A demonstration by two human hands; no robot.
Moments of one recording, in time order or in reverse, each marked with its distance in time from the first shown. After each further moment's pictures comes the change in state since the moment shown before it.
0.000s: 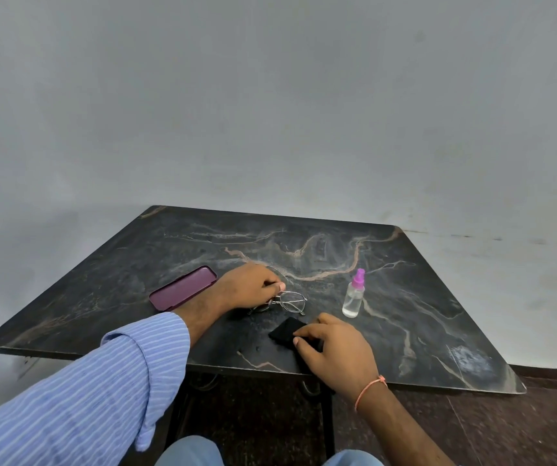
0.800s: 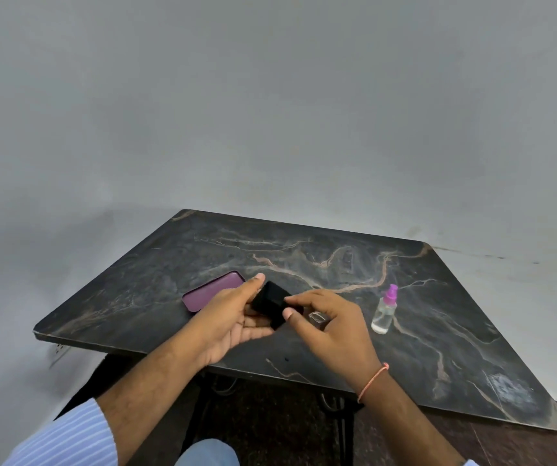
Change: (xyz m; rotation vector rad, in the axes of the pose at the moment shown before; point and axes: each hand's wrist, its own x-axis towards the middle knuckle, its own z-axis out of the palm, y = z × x) left_hand -0.138 0.038 -0.040 -1.526 0.166 -0.483; right_hand 0.032 -0.067 -0.009 0.536 0.177 -0.217
